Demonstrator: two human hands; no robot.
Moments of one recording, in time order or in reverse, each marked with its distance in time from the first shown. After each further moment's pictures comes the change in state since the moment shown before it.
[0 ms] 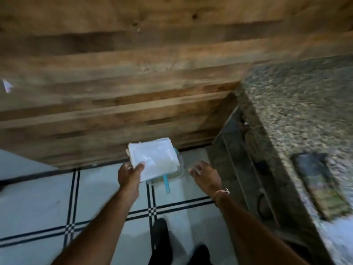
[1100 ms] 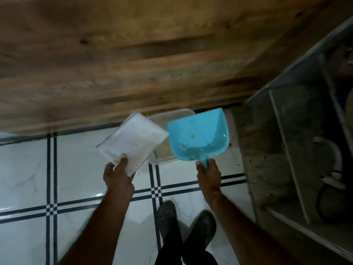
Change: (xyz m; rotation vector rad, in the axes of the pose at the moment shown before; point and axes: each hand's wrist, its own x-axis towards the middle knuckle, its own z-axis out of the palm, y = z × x) left_hand 0.246 -0.254 0.002 -0.338 0.330 -0.307; right_hand 0.204 0.200 0.300 0.374 0.222 0.328
